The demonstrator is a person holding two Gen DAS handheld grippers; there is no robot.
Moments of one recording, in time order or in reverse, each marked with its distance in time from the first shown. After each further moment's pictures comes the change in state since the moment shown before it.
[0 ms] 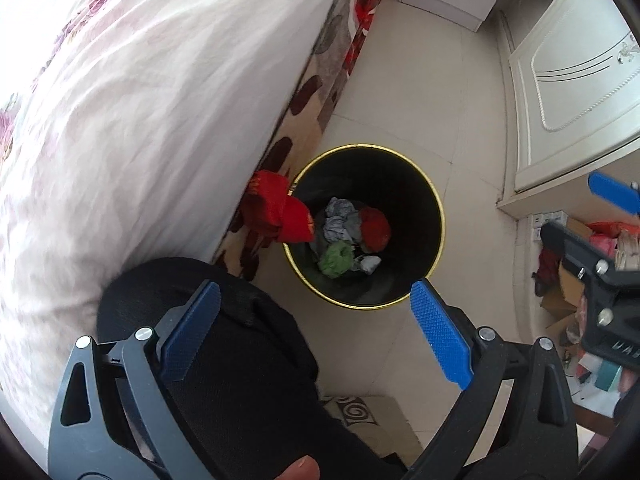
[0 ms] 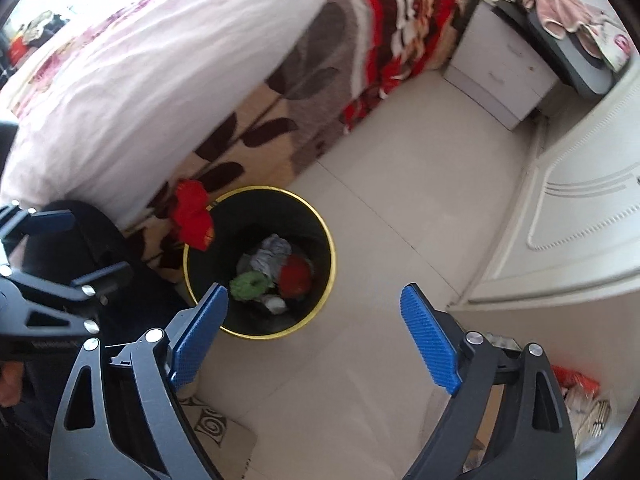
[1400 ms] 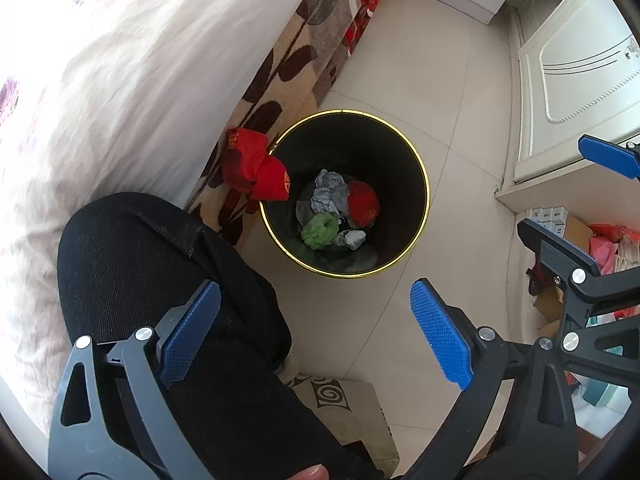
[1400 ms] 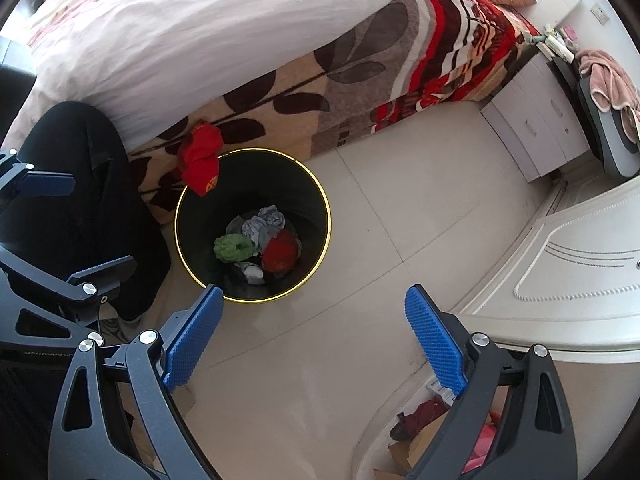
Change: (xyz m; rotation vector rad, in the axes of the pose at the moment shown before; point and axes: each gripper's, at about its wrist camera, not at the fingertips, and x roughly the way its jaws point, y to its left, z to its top) left arm 0.008 -0.032 -0.029 -0.066 0.058 0.022; right arm 0.007 0.011 -0.018 -0.308 0.028 -0.011
